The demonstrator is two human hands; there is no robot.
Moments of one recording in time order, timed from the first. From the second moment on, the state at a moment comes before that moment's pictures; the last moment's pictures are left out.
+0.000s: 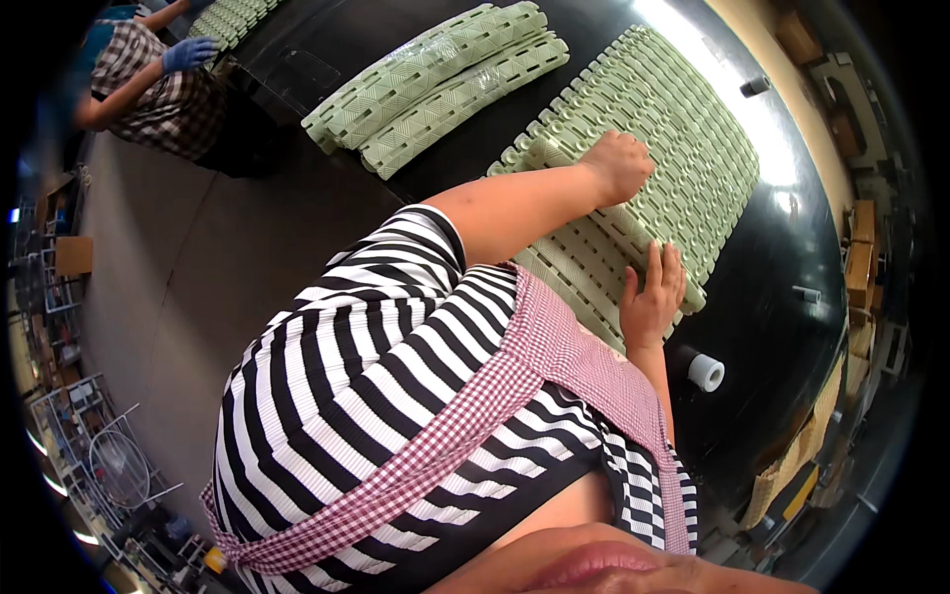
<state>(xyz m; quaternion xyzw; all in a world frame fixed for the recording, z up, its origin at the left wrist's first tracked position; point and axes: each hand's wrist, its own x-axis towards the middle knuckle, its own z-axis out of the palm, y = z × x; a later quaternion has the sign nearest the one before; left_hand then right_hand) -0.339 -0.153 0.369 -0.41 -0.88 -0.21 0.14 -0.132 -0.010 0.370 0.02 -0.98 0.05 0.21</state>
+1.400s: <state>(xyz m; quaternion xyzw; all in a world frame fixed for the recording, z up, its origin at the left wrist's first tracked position) -0.225 -0.222 0.367 -0.54 -0.81 -0.23 0.02 -0.144 0.035 0.402 0.08 -0.95 0.28 -0.05</state>
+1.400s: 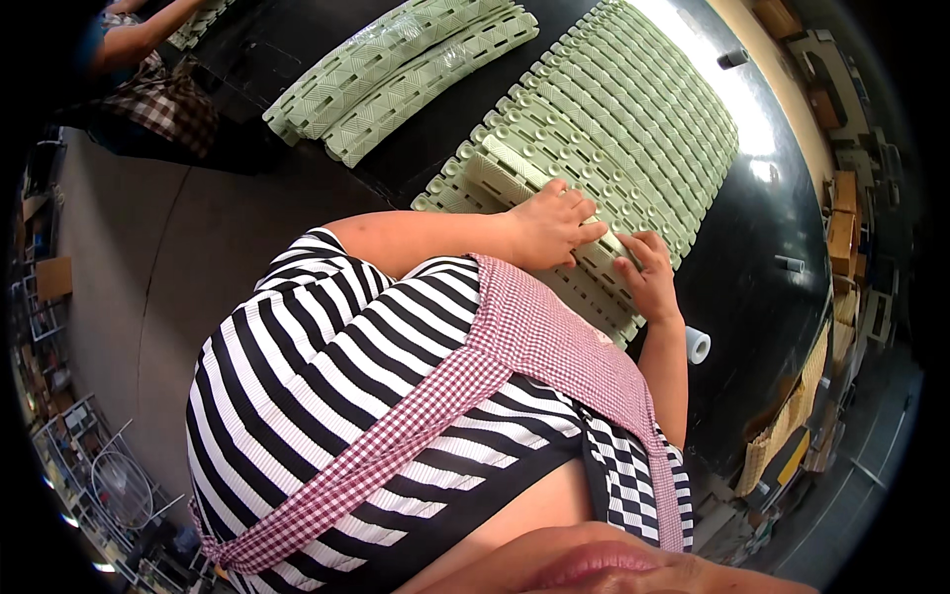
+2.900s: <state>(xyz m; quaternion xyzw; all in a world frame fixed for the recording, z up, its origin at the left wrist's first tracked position) -0.239 -0.199 0.393 -0.54 -0.83 -0.13 0.00 -0.084 0.149 0.354 -0.31 -0.71 0.51 0.38</state>
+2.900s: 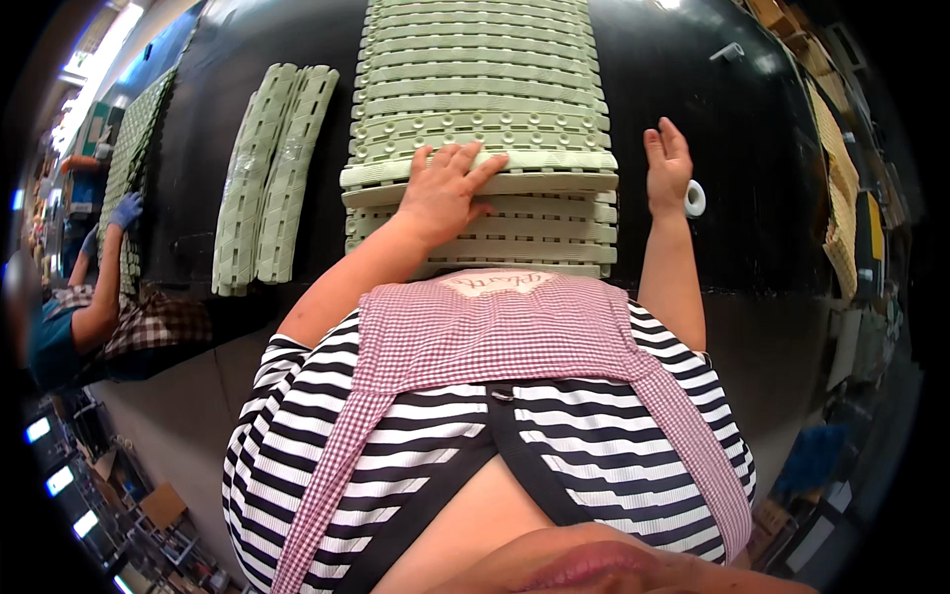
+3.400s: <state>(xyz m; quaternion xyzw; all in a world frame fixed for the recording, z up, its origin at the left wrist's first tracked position) -0.245 -0.190 0.395 -0.56 -0.82 -0.11 -0.01 0.024 0.267 0.338 -0.55 -0.75 0.36 -0.01</state>
